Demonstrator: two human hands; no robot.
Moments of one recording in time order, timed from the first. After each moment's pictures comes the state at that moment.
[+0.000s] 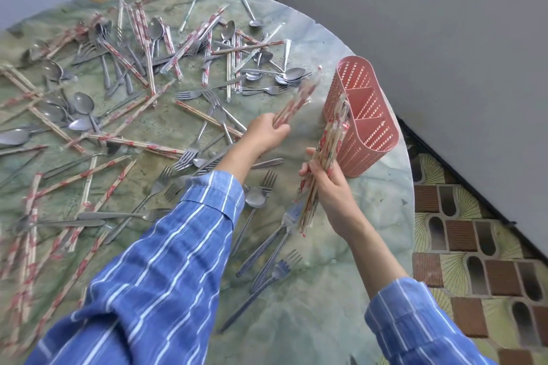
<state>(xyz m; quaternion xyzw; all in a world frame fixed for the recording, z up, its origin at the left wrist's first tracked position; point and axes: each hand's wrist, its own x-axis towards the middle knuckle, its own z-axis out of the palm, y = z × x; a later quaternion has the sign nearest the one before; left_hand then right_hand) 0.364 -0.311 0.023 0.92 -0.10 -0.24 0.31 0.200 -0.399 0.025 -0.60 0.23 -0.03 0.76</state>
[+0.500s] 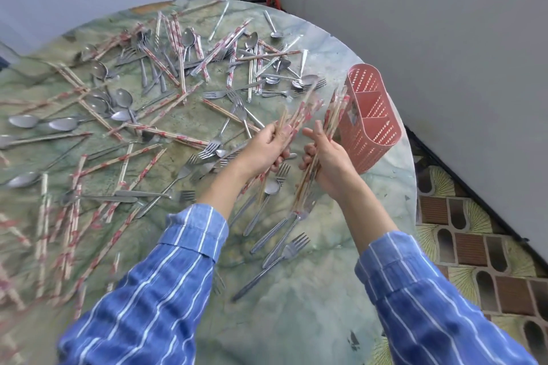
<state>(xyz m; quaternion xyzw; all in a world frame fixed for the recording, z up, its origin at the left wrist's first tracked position) 0.291 -0.255 0.065 0.75 -0.07 -0.30 0.59 0.231 -0.384 0.064 -0.49 0.30 0.03 0.82</state>
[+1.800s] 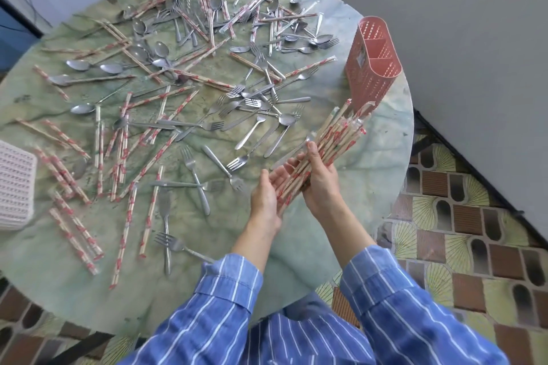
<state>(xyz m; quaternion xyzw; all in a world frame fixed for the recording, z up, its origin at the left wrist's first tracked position) 0.051 -0.188 0.037 0.48 0.32 -0.22 0.78 0.050 -0.275 0.049 -0.36 0.27 -0.06 0.89</state>
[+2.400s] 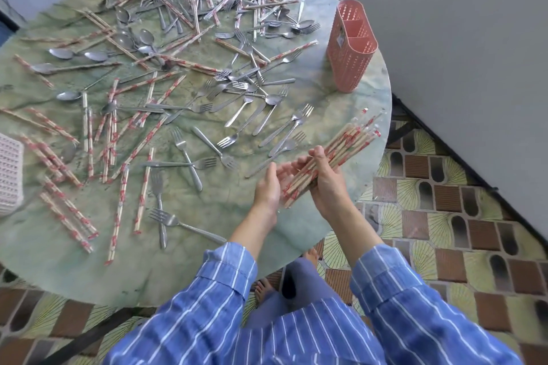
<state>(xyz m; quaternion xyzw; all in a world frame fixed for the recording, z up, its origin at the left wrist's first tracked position) -0.005 -0.186 0.021 0.58 0.21 -0.27 0.74 -0.028 -0.285 0.040 -0.40 0.30 -0.06 0.86</state>
